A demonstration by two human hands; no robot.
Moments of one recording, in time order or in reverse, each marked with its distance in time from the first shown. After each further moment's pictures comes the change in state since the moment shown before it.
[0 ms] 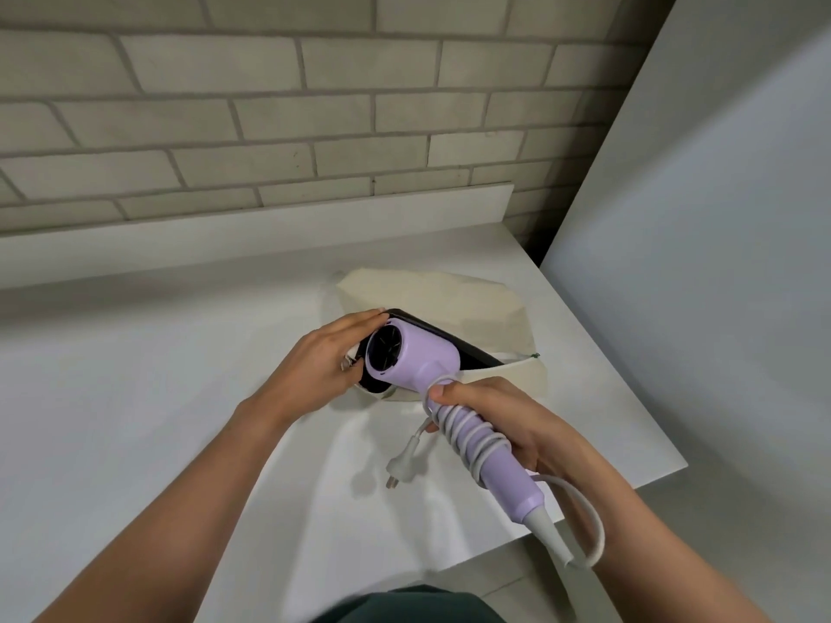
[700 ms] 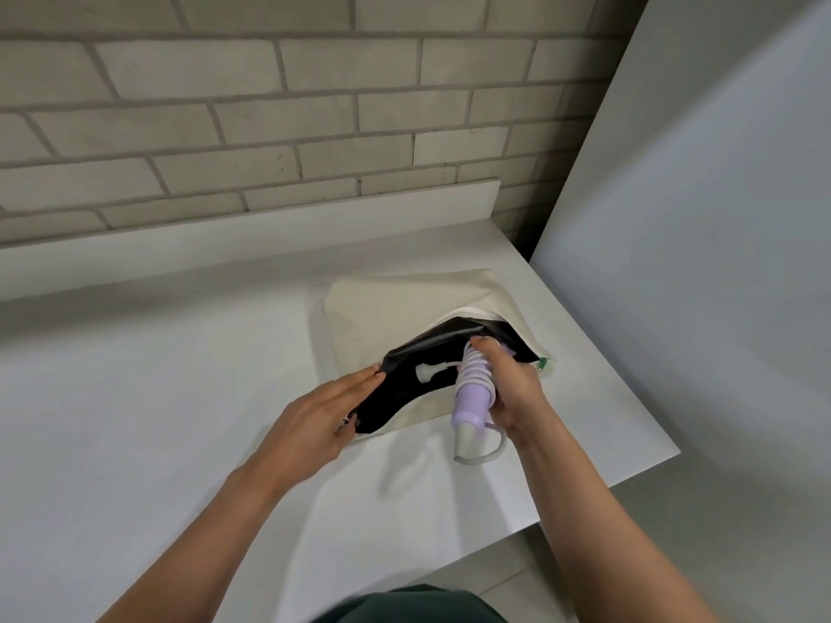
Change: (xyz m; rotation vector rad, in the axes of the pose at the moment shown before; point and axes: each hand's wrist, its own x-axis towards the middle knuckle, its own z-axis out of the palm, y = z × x) left_hand -0.061 0.005 0.038 0.084 -0.049 0.017; right_hand 0.067 0.022 -0.024 0.652 0.530 -0.091
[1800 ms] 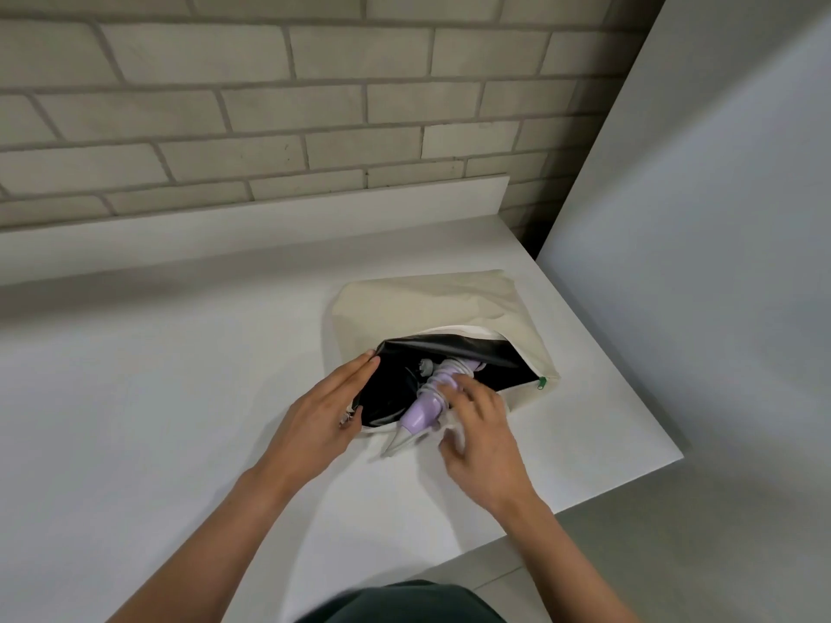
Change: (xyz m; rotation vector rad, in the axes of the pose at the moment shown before) left_hand -0.002 0.012 0.007 -0.086 0.105 -0.096; right_hand -0.011 0.092 -0.036 -1.158 -0.200 -1.152
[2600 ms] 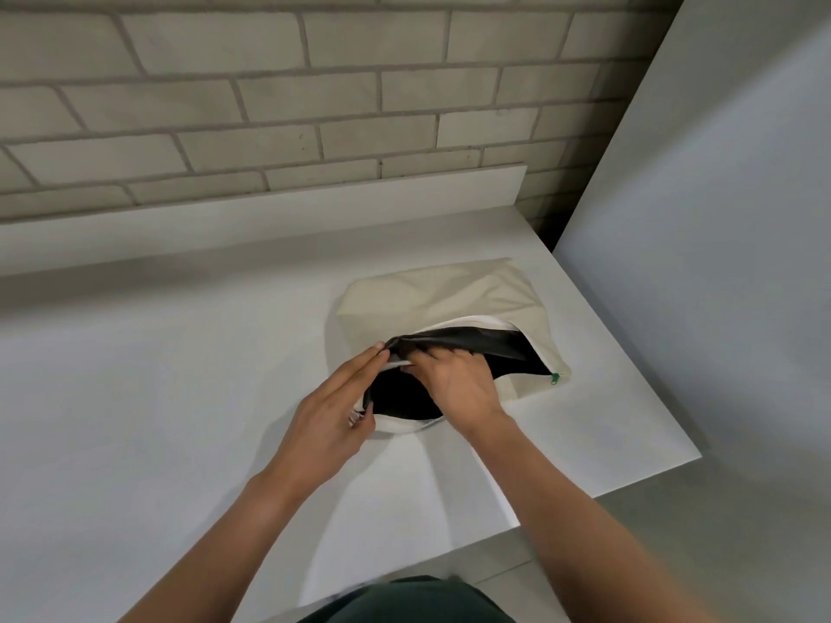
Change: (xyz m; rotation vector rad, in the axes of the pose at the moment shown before) left_hand -0.013 0.025 -0.006 -0.092 0.051 -0.054; right_hand 0.085 -0.024 0.017 -0.458 -0.083 -0.163
